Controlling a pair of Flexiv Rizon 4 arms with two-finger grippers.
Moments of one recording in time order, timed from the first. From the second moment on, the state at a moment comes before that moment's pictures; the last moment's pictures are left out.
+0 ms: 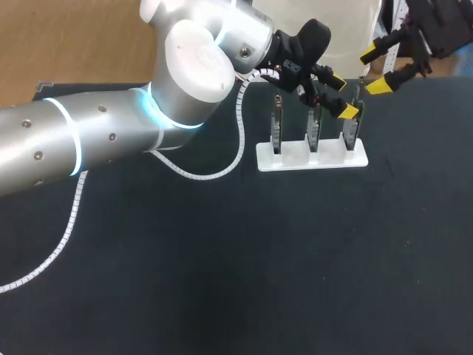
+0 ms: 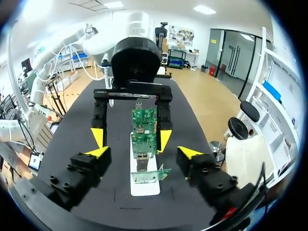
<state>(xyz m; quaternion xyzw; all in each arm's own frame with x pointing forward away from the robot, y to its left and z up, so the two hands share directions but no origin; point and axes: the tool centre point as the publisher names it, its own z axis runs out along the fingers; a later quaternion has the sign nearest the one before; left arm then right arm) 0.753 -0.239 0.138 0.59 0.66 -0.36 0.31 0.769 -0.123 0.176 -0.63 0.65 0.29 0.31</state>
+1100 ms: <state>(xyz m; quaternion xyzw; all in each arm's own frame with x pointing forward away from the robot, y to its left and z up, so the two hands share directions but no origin) 0.753 -0.239 0.138 0.59 0.66 -0.36 0.31 0.774 -0.118 0.194 -0.65 0.61 0.30 0.34</state>
